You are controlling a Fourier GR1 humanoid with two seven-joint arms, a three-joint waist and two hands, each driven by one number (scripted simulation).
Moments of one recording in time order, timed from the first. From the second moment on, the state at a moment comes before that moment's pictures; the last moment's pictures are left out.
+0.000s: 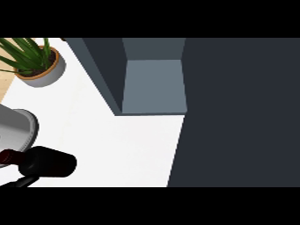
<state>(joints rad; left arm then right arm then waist) 0.29 0.01 0.34 -1.94 0.19 -0.01 0.10 -0.06 -0.22 0.57 -2.51 0.07 -0.40 0.62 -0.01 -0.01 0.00</state>
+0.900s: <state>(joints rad) 0.27 0.03 0.39 -1.53 0.18 -0.09 -0.21 -0.09 -0.29 0.60 -2.51 0.09 -0.47 0.63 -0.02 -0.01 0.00</state>
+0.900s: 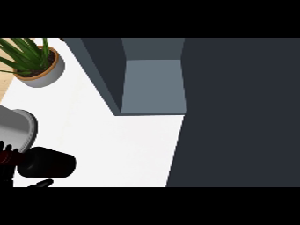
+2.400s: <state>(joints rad) 0.10 0.06 0.41 -1.07 0.25 -0.25 -0.45 -0.09 -0.38 0.64 -2.51 0.10 -0.55 0.60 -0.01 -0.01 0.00</state>
